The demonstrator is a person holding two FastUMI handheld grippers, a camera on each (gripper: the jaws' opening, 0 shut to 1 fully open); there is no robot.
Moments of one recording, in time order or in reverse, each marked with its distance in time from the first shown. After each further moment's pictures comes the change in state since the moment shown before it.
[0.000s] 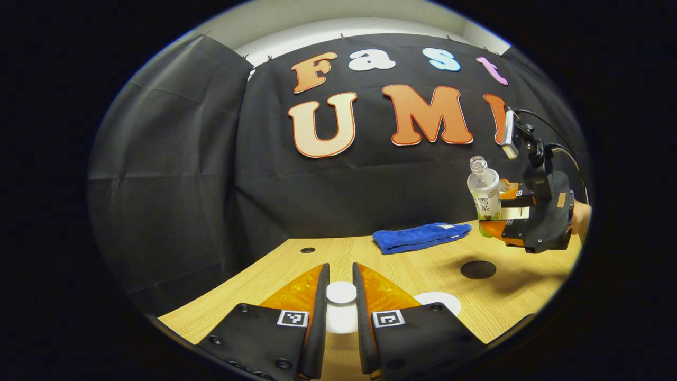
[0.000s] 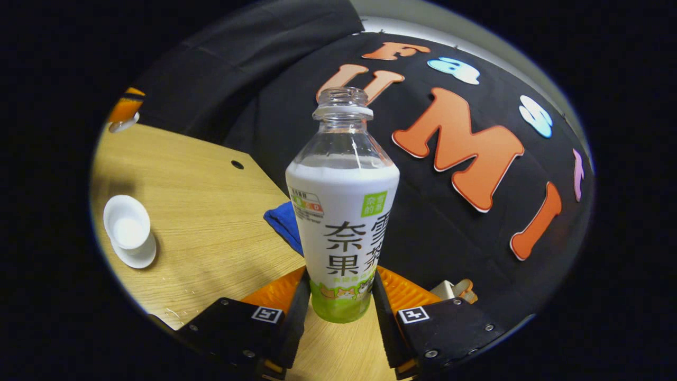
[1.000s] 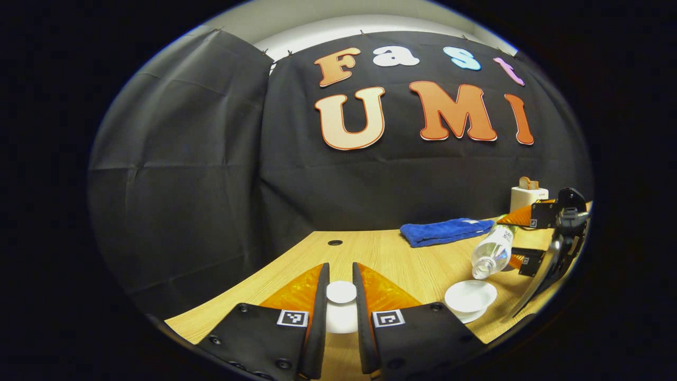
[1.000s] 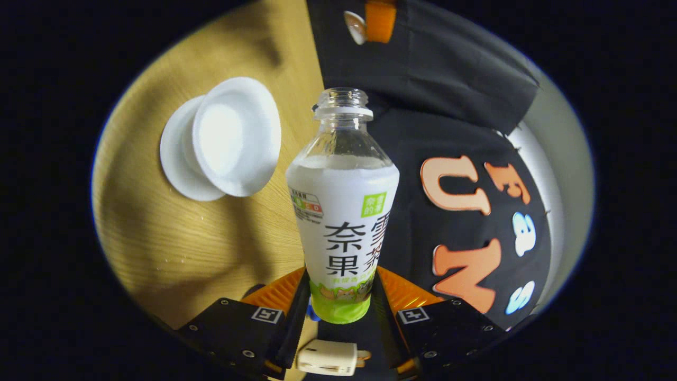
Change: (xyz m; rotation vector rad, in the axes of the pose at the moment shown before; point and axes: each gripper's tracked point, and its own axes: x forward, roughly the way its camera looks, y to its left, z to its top) left arm -0.005 0.061 -0.020 -0.023 0.030 0.093; right arm -0.006 -0.028 0.030 -0.896 -0.149 0.045
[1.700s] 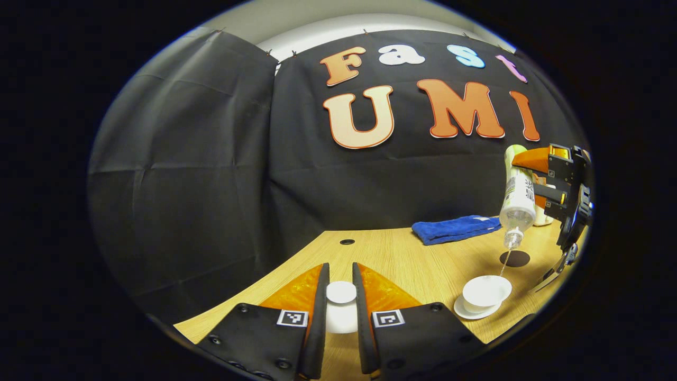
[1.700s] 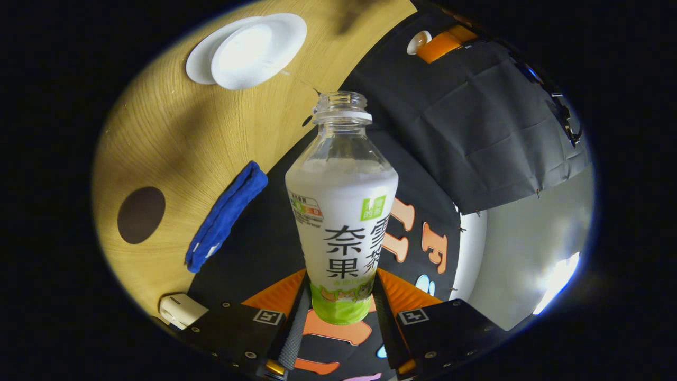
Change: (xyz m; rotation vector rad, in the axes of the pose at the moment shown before) left arm 0.002 0.025 -0.007 0.026 0.010 0.042; right arm 0.004 -0.026 0.005 -0.663 -0.035 -0.326
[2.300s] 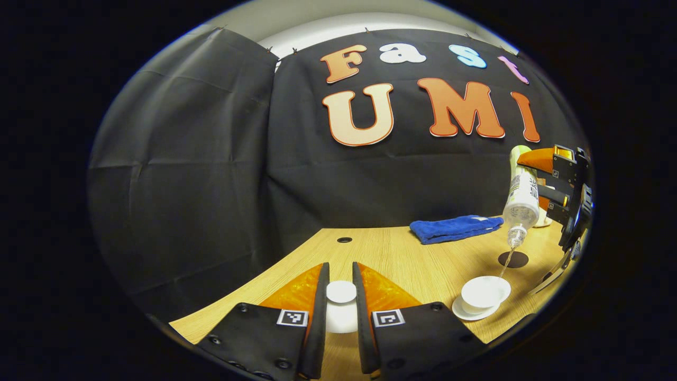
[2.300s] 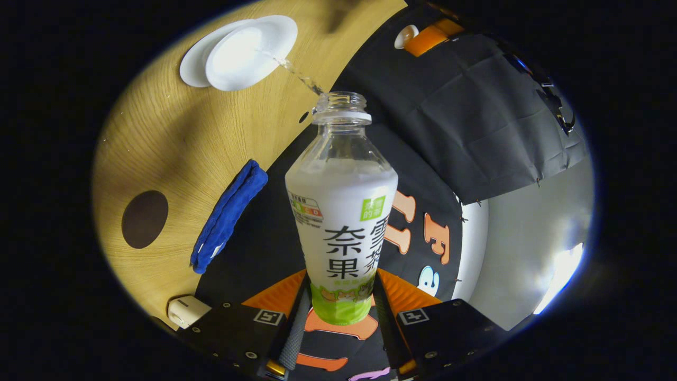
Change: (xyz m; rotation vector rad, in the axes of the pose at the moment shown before) left arm 0.004 0.000 0.000 -0.022 0.008 -0.005; right arm -0.005 -0.001 0.001 0.000 0.040 -0.023
